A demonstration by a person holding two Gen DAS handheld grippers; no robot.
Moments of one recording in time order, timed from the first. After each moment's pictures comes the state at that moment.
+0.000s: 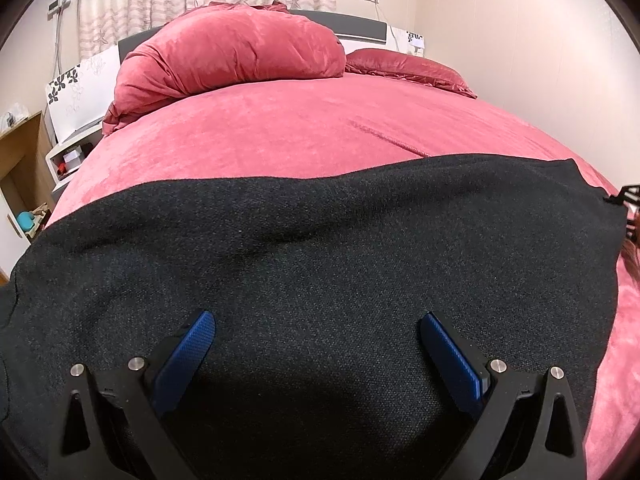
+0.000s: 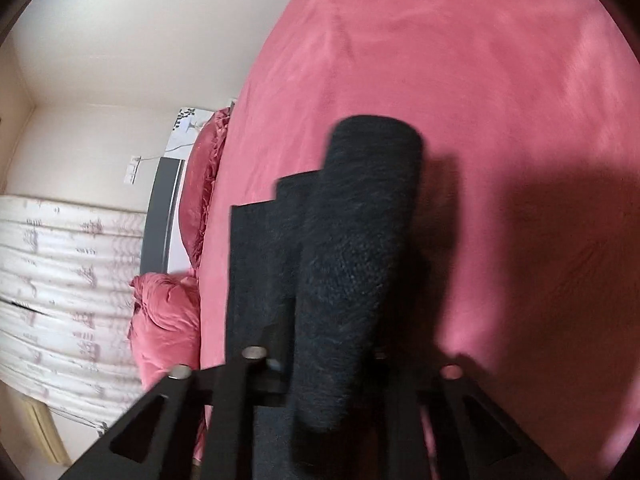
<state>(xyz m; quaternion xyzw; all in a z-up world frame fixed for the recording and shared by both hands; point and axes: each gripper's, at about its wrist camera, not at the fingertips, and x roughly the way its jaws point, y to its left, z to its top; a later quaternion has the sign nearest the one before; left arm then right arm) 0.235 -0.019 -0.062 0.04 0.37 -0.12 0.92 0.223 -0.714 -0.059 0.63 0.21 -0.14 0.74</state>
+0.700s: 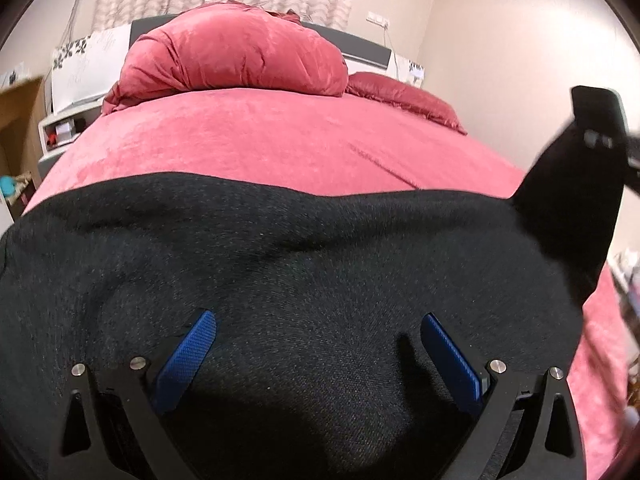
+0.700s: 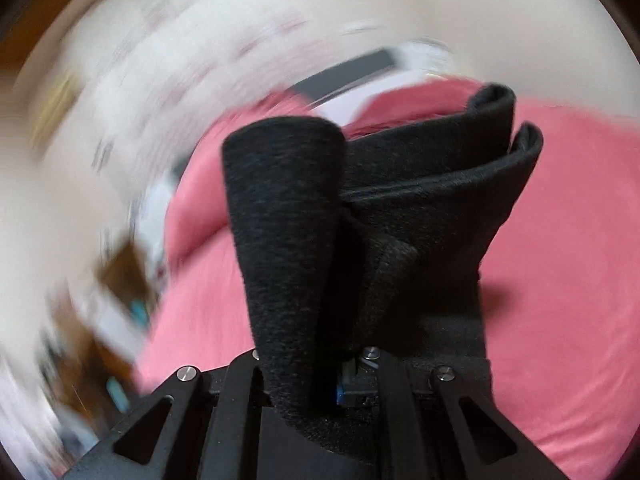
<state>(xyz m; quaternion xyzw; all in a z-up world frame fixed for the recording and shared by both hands) 0.230 0.010 -0.055 -0.05 0.35 -0.16 0.92 0.280 -0.420 0.144 0.17 0.29 0.12 0.94</state>
